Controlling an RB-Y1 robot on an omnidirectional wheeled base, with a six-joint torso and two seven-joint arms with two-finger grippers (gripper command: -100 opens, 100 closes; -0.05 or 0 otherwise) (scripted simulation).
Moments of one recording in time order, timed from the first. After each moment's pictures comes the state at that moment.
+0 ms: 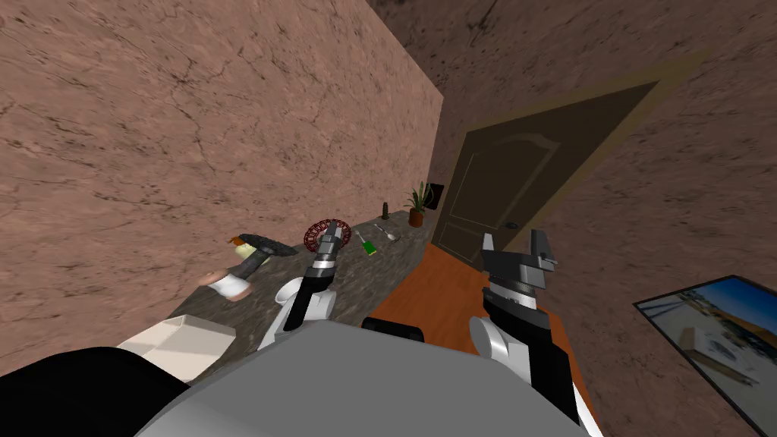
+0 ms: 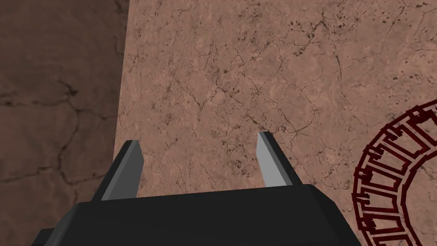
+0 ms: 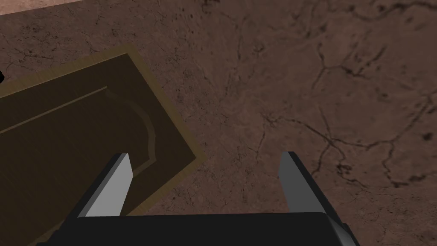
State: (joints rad) left arm 0.47 0.03 0.03 -2.24 -0.10 -0.42 -0.10; right arm 0.50 0.05 -0.06 -2.35 -0.08 -0.49 -0.16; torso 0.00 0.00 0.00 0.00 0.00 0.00
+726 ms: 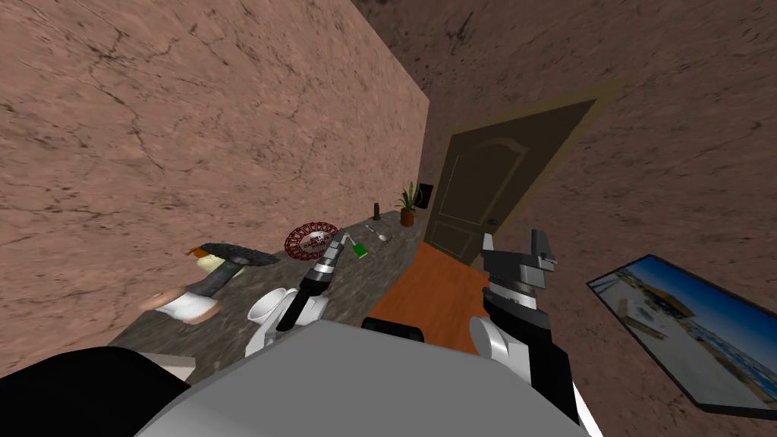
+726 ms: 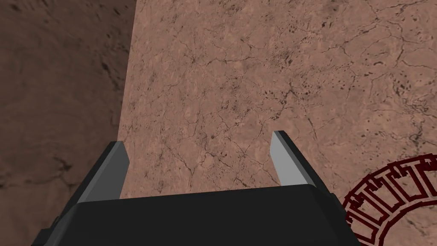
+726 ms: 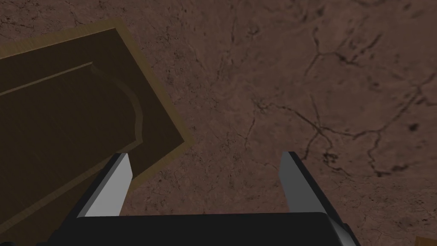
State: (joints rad) left arm 0.49 0.23 0.02 -2.16 -0.11 -0.39 -0.08; right arm 0.50 0.05 -0.06 -2.35 -0.08 -0.49 -0.16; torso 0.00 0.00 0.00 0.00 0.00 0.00
